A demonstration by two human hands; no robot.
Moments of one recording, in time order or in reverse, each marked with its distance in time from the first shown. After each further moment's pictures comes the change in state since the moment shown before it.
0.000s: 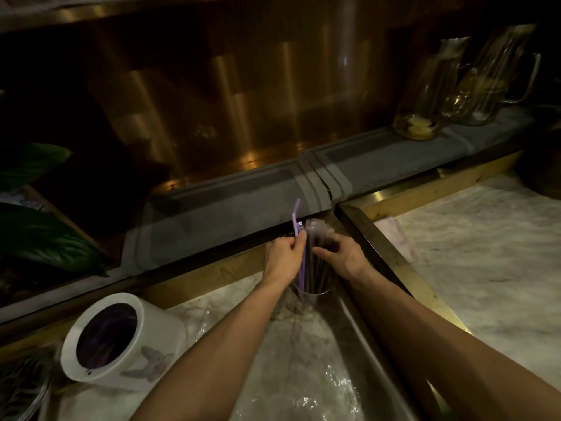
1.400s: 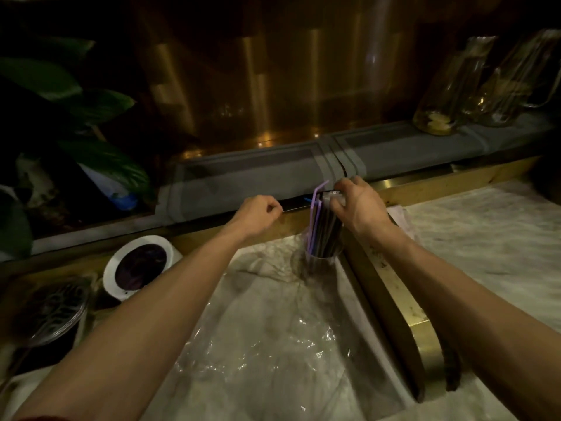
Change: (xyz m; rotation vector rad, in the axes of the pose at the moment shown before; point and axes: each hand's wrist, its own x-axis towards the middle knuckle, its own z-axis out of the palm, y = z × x) left_hand -0.044 0.020 -0.100 0.364 -0.051 0.074; right_hand -0.030 -0.055 -0.021 -0.657 0.236 -0.456
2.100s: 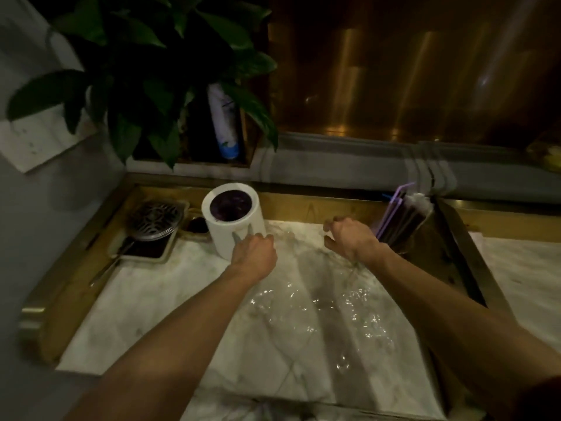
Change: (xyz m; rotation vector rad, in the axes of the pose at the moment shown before) left_hand -0.158 -0.105 0.021 0.499 0.066 -0.391; right_hand -0.044 -0.088 0.100 -0.334 -0.507 -0.461
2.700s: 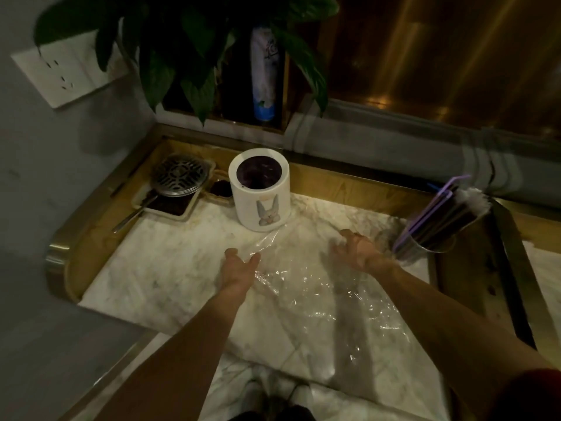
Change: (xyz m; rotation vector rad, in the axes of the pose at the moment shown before) left_hand -0.050 -0.054 0.097 -1.114 0.100 -0.817; right_hand 0.012 -0.011 0.084 0.306 -0.249 0.147
